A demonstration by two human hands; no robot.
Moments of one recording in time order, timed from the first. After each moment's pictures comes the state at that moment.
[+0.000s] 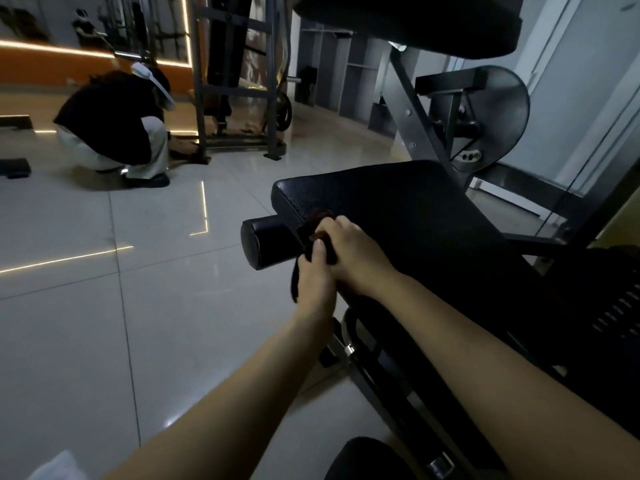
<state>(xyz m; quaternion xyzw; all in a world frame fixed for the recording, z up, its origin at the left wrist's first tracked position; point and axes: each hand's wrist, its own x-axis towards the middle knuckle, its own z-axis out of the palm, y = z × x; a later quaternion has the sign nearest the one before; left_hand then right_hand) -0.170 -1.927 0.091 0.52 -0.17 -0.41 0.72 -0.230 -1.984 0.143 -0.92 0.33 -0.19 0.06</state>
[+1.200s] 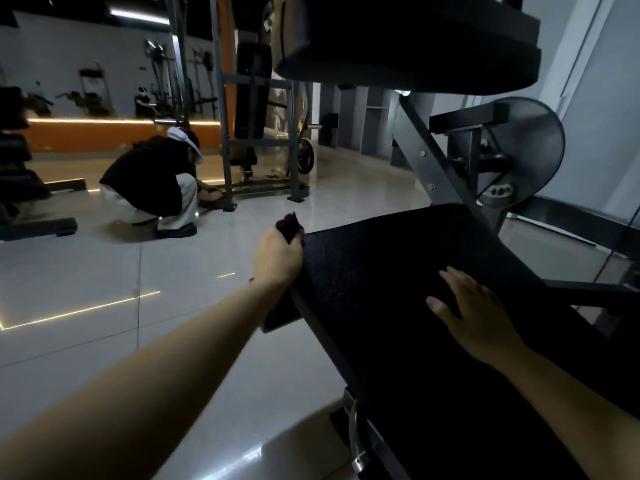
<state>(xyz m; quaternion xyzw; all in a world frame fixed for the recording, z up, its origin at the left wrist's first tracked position) -0.042 -2.037 0.167 0.79 -0.37 -0.09 0.49 -0.366 -2.116 0.134 -0.86 0.46 -0.20 0.12</state>
